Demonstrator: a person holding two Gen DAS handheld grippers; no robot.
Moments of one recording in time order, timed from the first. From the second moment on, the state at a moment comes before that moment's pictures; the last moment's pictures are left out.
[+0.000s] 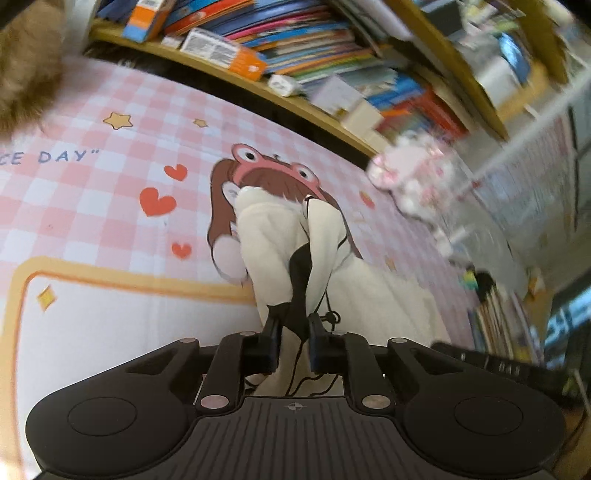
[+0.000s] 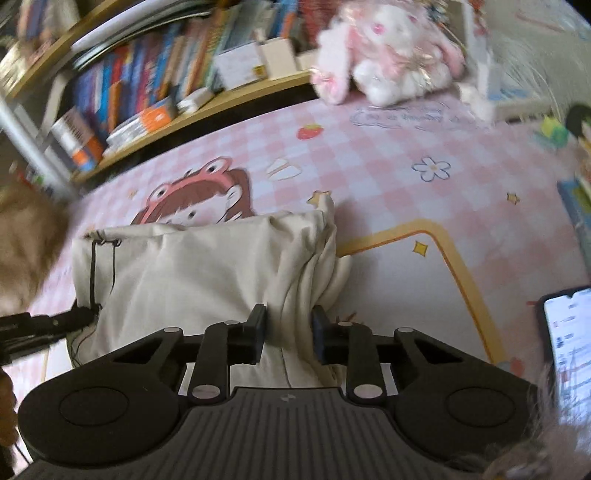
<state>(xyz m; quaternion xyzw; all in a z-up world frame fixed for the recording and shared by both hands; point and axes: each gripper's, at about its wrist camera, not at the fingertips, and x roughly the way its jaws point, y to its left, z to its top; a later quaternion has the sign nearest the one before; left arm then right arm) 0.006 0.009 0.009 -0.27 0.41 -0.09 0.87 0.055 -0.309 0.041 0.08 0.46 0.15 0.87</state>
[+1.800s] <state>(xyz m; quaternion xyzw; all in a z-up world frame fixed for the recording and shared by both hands) -0.007 0.013 -0.019 -0.37 0.43 -0.05 0.82 0.039 -0.324 0.035 0.13 0.46 0.18 0.86</state>
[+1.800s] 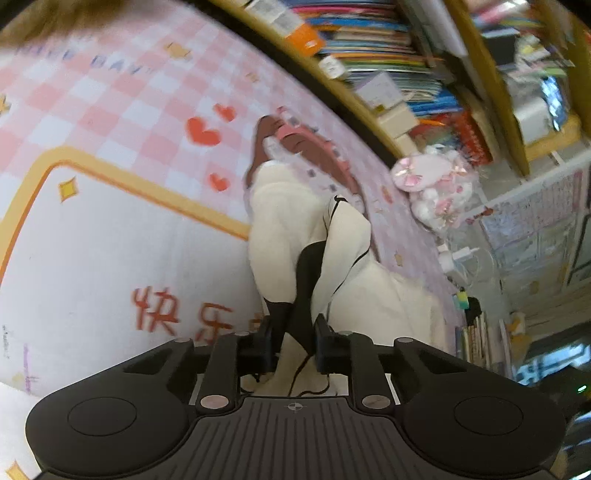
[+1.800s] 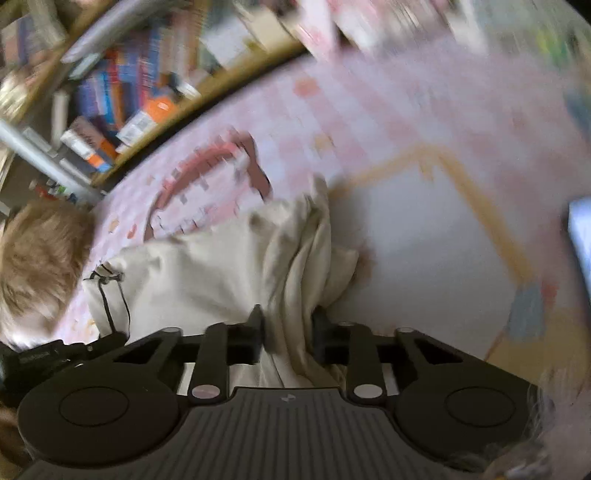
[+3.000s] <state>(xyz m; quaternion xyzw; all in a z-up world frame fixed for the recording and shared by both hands) -0.039 -0.048 0.008 -0.38 0.37 0.03 0.85 0.070 -0.355 0.035 0.07 0.46 0.32 0.83</state>
